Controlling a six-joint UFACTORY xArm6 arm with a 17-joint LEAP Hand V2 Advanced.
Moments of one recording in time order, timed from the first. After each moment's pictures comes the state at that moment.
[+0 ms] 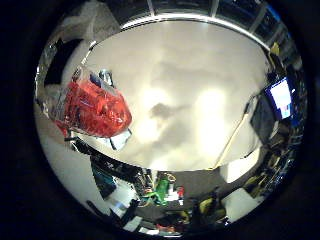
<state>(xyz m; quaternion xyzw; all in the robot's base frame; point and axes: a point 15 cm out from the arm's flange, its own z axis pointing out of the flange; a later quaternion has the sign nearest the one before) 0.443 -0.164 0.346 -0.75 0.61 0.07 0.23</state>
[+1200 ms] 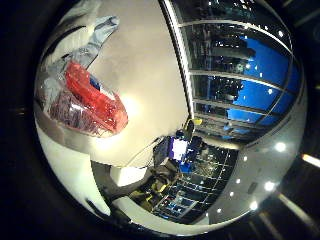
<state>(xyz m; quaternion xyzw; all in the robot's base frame) 0.408 0.032 0.251 -0.87 0.40 -0.23 -0.16</state>
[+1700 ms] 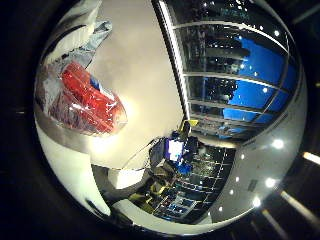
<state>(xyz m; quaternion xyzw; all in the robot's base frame) 0.417 0.034 0.271 -0.87 0.41 -0.24 -0.14</state>
